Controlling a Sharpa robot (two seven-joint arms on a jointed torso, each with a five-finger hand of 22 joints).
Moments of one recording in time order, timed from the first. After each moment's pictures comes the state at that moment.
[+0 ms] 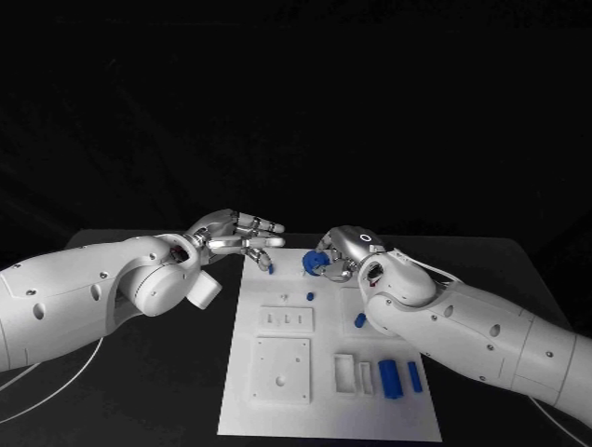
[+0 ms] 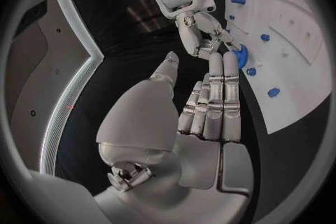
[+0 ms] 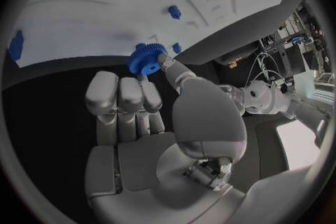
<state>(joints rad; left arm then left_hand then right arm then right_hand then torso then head) 1.37 -0.82 -0.12 1.43 -0.32 -0.09 0.19 1.34 -0.05 0.03 0.02 0.05 0.80 0.14 0.06 0.06 0.98 0.11 0.06 0.06 1.19 0.04 0.49 0.25 0.08 1.03 0.02 0.65 0.41 1.06 -0.49 0.18 1.27 -1.81 -0.37 -0.37 1.21 -0.11 0.40 -0.13 0.15 1.11 0.10 0.06 0.07 1.36 -0.01 1.09 1.31 1.46 -0.07 1.04 1.11 0.07 1.46 -0.09 0.99 1.31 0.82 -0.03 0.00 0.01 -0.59</state>
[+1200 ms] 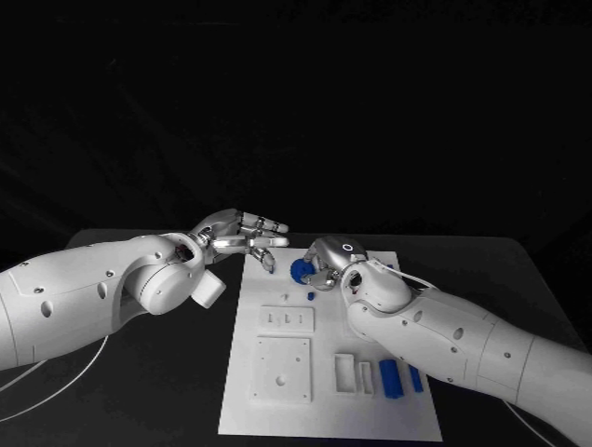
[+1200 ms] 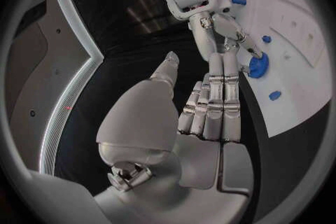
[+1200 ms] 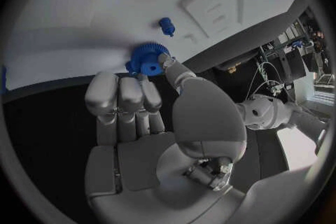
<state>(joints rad) 1.37 -0.80 -0.12 1.42 -0.32 -0.09 0.19 1.34 -0.05 0.03 0.02 0.05 0.80 0.14 0.06 0.06 0.98 0.11 0.06 0.06 1.19 0.04 0.49 0.25 0.08 1.03 0.02 0.65 0.41 1.05 -0.37 0.14 1.13 -1.83 -0.38 -0.36 1.21 -0.11 0.40 -0.13 0.15 1.11 0.09 0.06 0.07 1.36 -0.01 1.08 1.31 1.46 -0.07 1.04 1.11 0.07 1.46 -0.09 0.99 1.31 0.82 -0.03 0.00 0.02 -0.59</state>
